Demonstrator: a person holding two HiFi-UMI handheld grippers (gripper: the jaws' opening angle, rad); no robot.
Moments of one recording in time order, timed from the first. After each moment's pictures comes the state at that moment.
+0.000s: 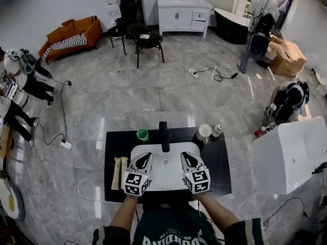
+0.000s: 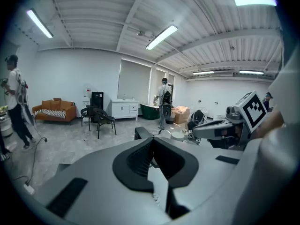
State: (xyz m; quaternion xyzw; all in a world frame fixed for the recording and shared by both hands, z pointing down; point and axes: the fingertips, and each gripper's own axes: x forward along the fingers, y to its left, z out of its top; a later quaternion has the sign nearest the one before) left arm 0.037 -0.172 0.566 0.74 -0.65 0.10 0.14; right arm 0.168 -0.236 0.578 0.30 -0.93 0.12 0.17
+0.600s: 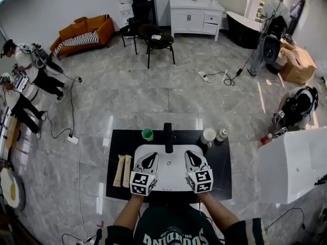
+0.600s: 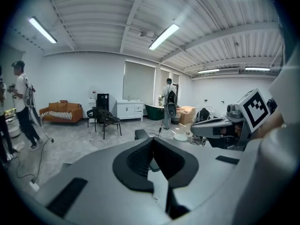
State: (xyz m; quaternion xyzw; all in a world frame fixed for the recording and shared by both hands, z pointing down) left arm 0.052 -0.180 0.560 0.72 -0.68 0.10 0.14; right arm 0.169 -0.254 0.566 0.29 -0.94 0.11 0.15
